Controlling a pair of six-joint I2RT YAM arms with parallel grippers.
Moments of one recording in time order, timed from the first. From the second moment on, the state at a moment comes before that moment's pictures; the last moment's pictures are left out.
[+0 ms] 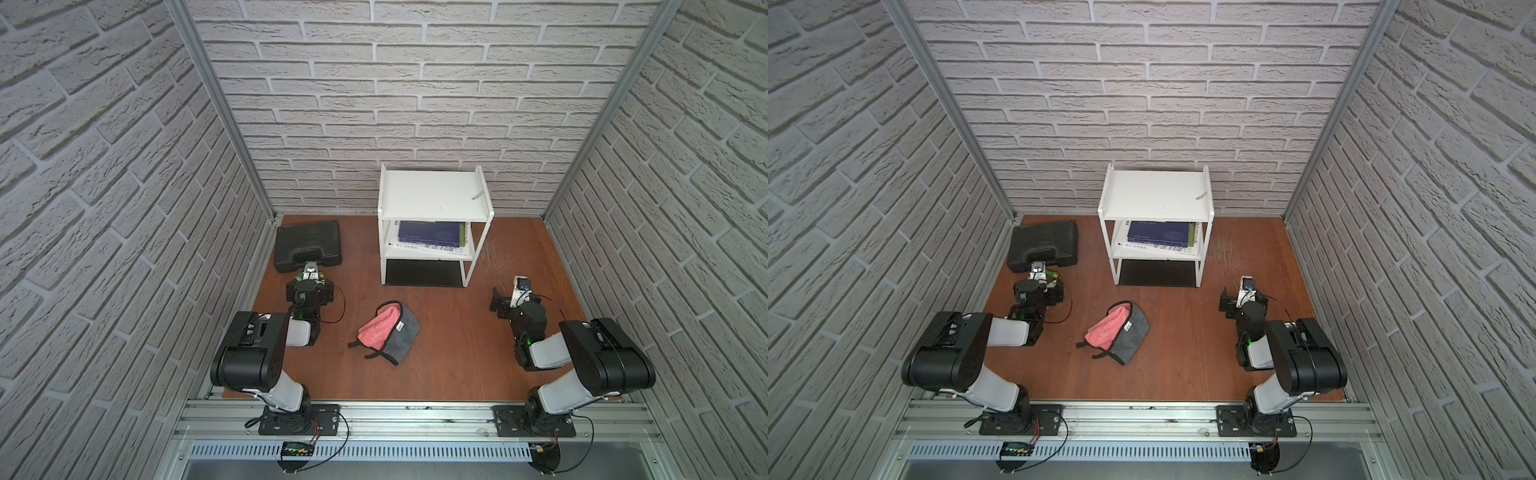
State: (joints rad) left arm 0.03 1.56 0.35 0.79 -0.27 0.10; right arm 0.00 1.58 0.14 1.14 0.15 0.03
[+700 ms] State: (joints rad) left arm 0.03 1.56 0.35 0.79 -0.27 0.10; right arm -0.01 1.56 0.42 0.76 0.03 0.00
